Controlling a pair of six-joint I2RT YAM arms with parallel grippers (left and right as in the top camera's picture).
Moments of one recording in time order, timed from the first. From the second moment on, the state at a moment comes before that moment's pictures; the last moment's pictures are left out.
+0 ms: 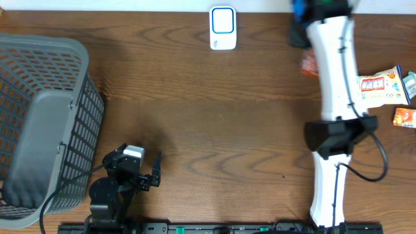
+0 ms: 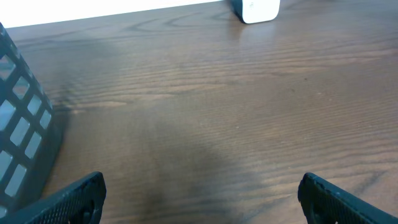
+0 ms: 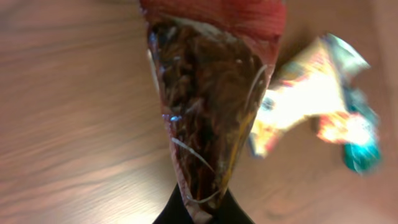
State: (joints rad) left arm -0.06 0.01 0.15 -0.53 0.18 0.10; right arm 0.16 2.35 2.74 -1.69 0.45 0.37
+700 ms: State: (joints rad) left arm -0.06 0.01 0.15 -0.53 0.18 0.10; right arm -0.28 2.34 2.15 -1.69 0.52 0.58
